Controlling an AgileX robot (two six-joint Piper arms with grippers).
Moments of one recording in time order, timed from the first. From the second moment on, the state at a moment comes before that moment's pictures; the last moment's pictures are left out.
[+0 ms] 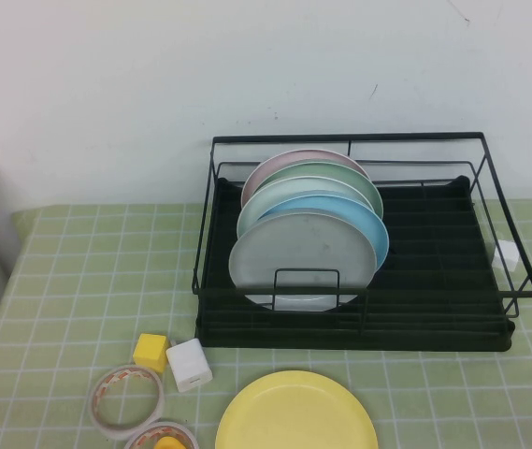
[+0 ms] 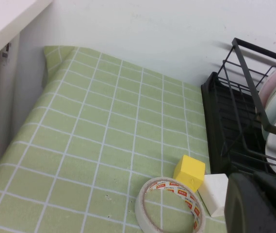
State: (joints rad) right arm 0.01 -0.01 0.02 -0.05 0.41 0.13; left arm -0.06 -0.01 0.02 -0.08 0.34 -0.32
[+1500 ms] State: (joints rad) right arm 0.01 -0.01 0.02 -0.06 0.41 0.13; left arm -0.06 0.35 -0.46 -0.45 0.61 -0.13
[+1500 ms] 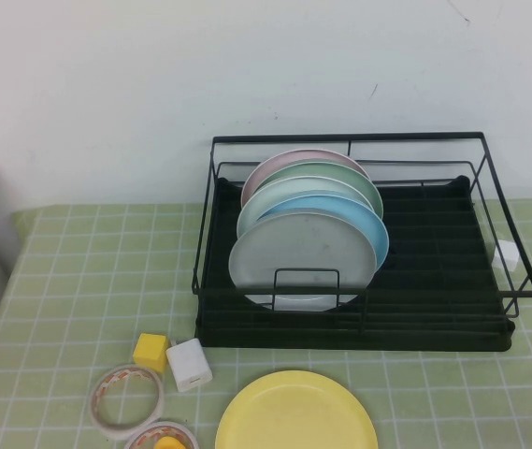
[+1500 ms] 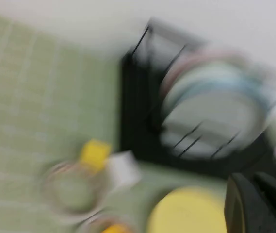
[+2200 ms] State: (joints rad) right arm 0.01 -0.01 0.02 -0.06 0.41 0.13; left arm -0.34 1.34 -0.93 -0.38 0.73 0.33
